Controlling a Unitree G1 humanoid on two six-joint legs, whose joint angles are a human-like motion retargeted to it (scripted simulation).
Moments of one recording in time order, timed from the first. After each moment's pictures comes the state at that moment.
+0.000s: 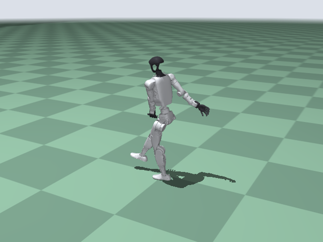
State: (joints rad) left arm -0.44 -0.32 -0.37 1.46 -0.98 -0.13 -0.22; right arm 0.44 -0.32 -0.08 1.70 -0.46 0.35 0.10; waist -0.22 0.03 -0.03; left_leg -0.35 -0.13 0.15 0.21 -0.03 0.18; right_leg -0.86 0.08 0.13 0.10 0.28 0.01
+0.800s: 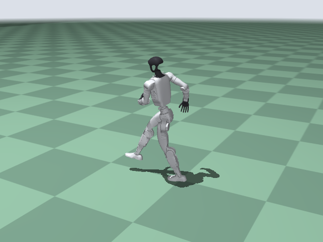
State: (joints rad) left arm -0.44 0.03 -0.56 0.62 -0.30 -0.13 -0.51; right arm 0.84 -0.43 -0.11 0.40 -0.25 -0.12 0.07; waist -0.39 0.16 -0.14; left_leg -0.18 -0.04 -0.01 0.17 -0.25 -0.09; right_leg -1.07 0.07 -0.16 0.26 0.30 -0.01
